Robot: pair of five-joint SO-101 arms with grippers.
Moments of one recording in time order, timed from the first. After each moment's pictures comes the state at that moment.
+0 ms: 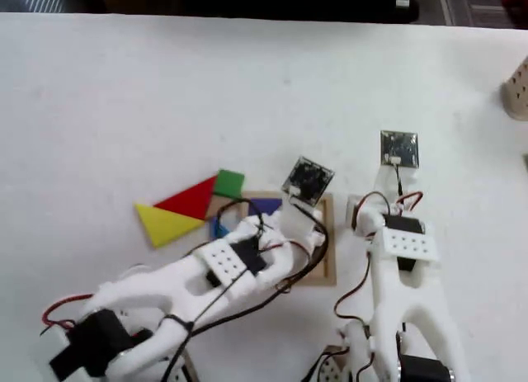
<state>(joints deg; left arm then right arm) 46.3 -11.9 54.7 15.6 20.9 5.1 -28.9 62.9 32.9 4.9</state>
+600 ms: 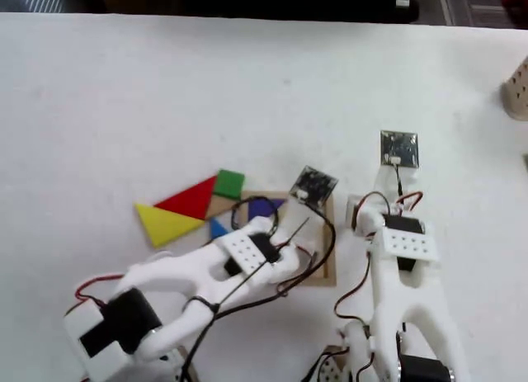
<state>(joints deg) 46.3 -0.9 48.4 27.4 22.0 5.1 -28.9 62.9 32.9 4.9</state>
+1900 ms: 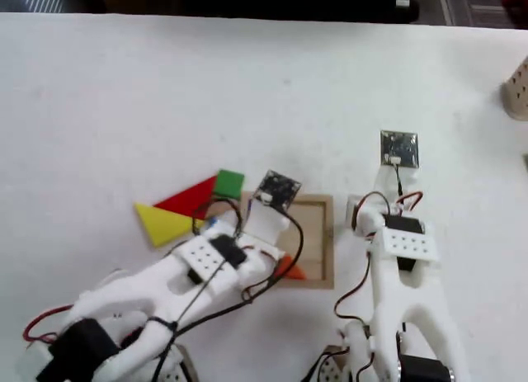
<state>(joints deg) 40.7 -16.1 58.4 39.9 19.1 5.1 -28.9 62.9 32.9 4.9</state>
